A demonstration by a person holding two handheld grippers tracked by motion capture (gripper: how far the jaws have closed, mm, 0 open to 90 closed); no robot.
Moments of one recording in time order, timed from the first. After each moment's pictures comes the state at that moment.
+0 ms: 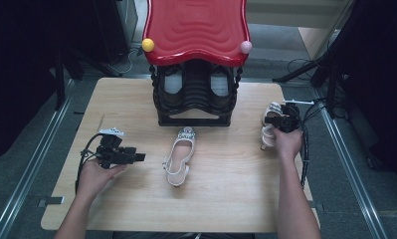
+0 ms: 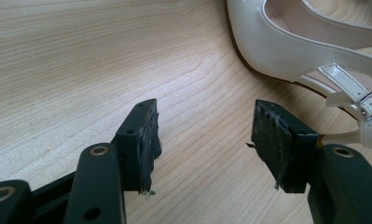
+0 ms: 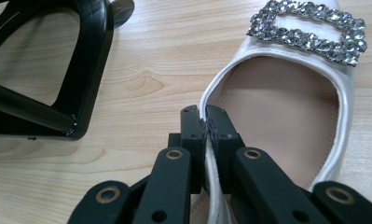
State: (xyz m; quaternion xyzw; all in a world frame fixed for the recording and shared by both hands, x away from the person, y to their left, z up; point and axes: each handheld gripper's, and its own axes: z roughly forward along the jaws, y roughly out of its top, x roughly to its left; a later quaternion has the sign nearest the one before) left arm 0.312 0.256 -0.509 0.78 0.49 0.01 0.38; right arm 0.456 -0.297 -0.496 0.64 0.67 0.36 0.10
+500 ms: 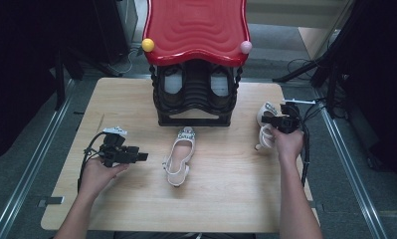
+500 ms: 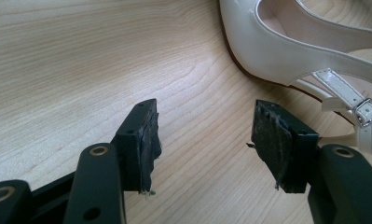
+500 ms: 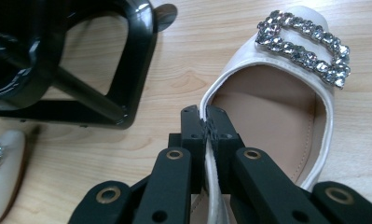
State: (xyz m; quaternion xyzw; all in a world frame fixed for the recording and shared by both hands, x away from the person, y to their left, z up) left arm 0.317 0.248 -0.508 0.79 0.48 0.00 0.38; right arm 0.439 -0.286 -0.477 0.61 0.68 0.39 0.08
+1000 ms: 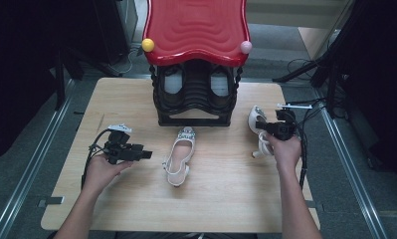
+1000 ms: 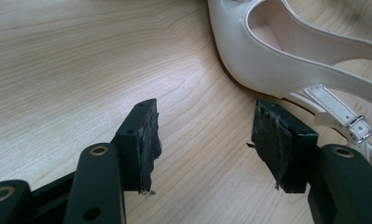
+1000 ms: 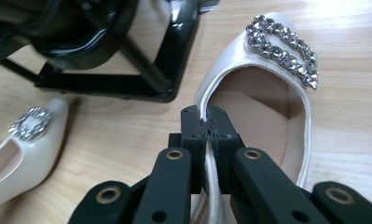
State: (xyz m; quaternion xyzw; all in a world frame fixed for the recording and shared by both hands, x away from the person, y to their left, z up) left arm 0.327 0.237 -0.506 0.80 0.47 0.00 0.38; right arm 0.407 -0.264 -0.466 0.58 0.71 0.40 0.07
